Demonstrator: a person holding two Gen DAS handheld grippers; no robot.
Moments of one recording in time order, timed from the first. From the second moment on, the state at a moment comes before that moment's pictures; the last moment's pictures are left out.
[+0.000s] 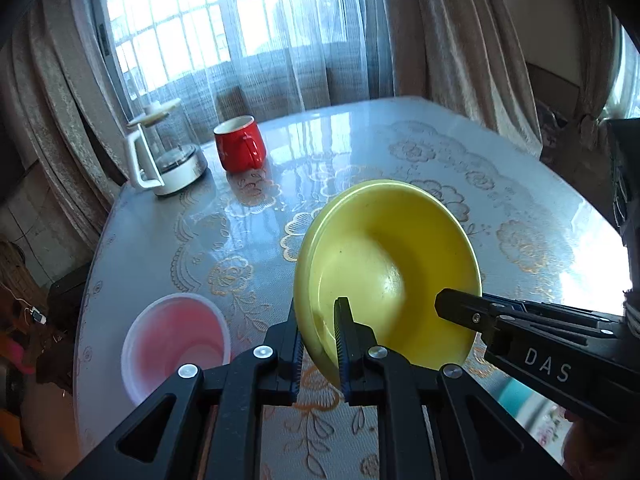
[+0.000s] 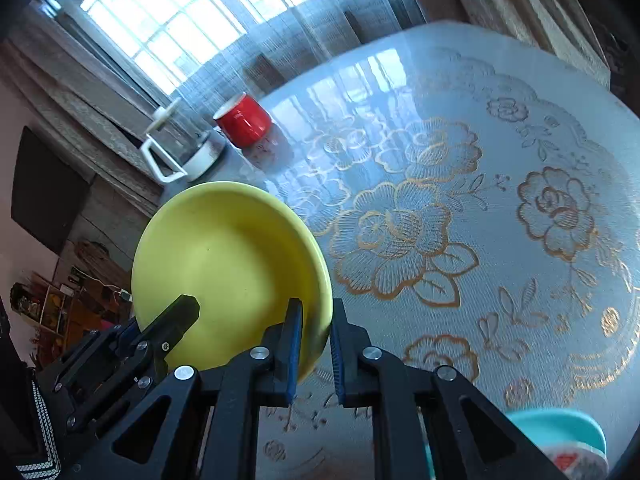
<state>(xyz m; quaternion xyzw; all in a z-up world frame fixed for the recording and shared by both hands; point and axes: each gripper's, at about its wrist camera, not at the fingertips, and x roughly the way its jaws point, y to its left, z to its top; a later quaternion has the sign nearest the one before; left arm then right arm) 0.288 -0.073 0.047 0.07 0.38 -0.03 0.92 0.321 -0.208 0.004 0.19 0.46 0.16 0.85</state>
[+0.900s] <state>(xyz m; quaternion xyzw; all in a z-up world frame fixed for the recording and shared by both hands) 0.141 -0.010 0.051 -0.01 0.32 -0.02 0.95 0.180 -0.168 0.045 0.16 0.37 0.21 0.89</state>
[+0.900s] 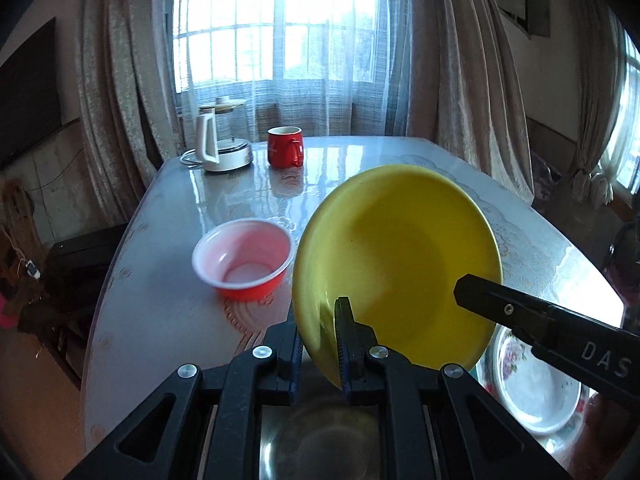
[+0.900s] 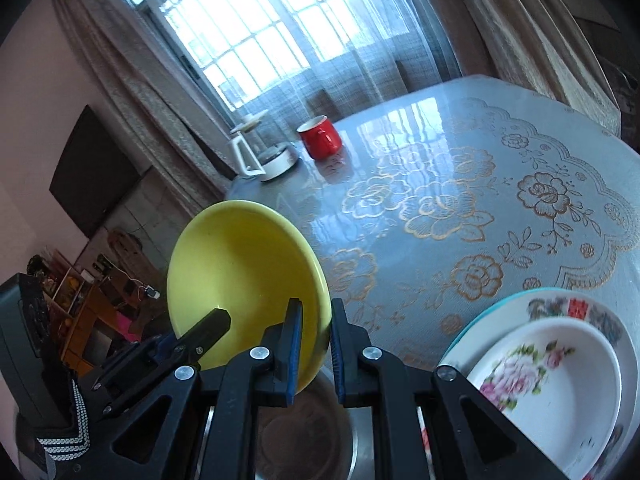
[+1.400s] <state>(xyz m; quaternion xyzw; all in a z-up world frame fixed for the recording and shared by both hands) 0.087 0.013 0.018 -0.02 0.33 0.00 0.94 0.128 -0.149 0.021 0.16 0.39 0.23 0.88</state>
